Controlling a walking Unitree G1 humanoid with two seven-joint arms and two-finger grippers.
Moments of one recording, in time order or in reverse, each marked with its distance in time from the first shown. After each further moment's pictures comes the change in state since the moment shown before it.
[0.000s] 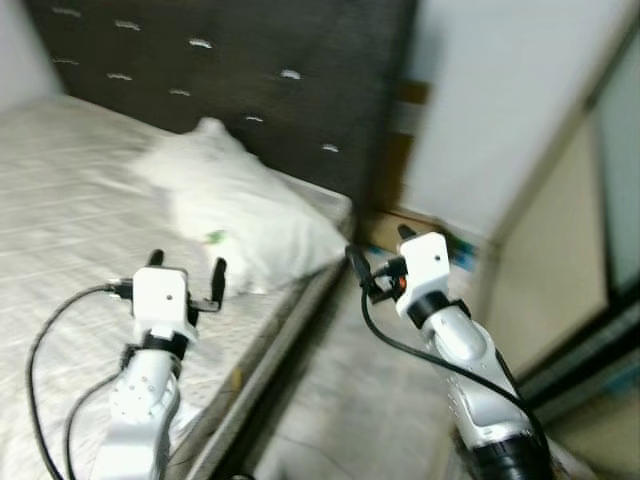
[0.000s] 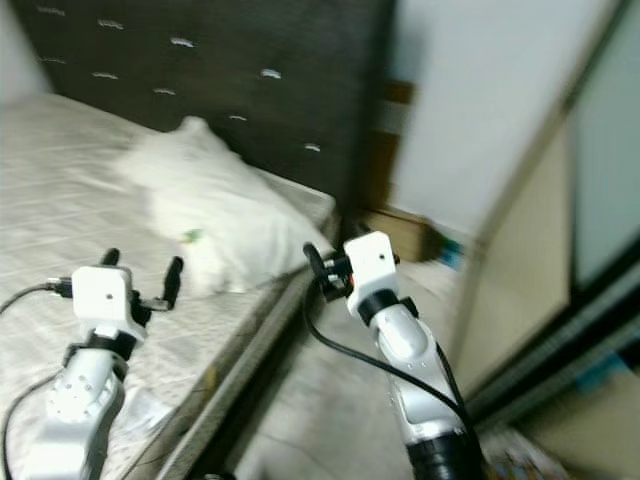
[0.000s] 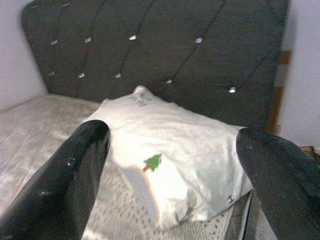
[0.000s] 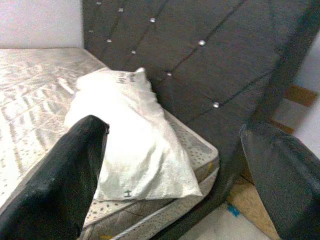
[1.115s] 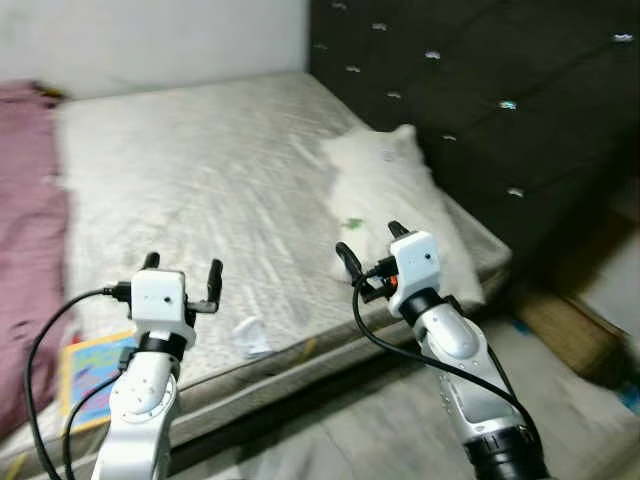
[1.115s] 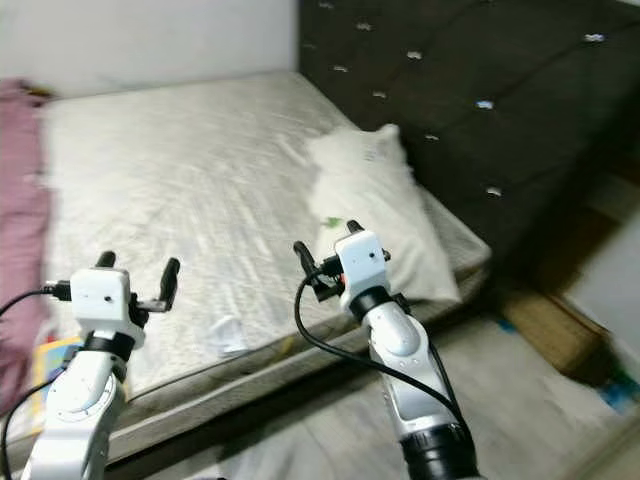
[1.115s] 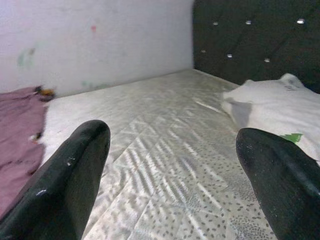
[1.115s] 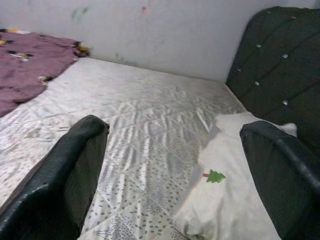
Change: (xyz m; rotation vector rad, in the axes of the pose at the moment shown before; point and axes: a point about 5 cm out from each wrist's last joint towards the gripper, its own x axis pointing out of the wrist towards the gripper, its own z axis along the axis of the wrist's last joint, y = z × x) left arm 0.000 0.004 -0.003 0.005 0.002 0.026; right arm 0.005 0.007 0.004 -0.016 -0.028 0.029
